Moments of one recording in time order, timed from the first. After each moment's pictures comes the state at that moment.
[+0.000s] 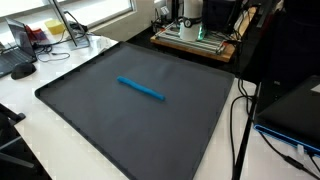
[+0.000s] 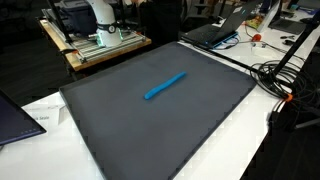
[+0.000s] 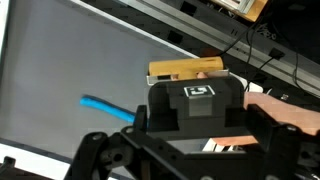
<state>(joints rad) 0.16 -0.84 0.05 -2.27 0.03 1.45 -0.23</state>
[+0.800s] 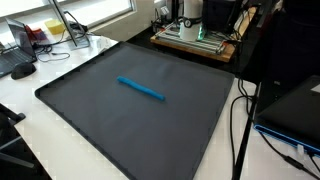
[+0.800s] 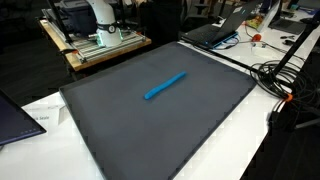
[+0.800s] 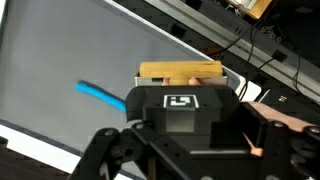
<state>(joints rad) 0.19 -0.81 0.10 -2.25 0.03 1.49 -0.23</state>
